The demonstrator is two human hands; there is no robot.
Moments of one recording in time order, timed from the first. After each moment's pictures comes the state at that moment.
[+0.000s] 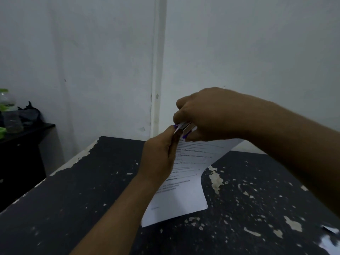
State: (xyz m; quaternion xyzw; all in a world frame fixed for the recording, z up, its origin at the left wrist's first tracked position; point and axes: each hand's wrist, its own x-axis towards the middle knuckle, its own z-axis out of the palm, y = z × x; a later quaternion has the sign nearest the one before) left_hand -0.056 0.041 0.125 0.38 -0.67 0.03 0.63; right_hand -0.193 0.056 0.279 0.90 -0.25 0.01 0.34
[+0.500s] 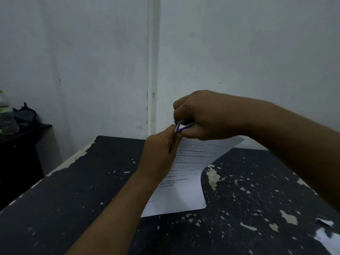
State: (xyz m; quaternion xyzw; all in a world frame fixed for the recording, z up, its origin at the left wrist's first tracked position) left_hand -0.067 0.043 0.132 0.39 -0.70 0.07 0.59; right_hand -0.208 0.049 0.272 0.95 -0.25 0.06 0.20
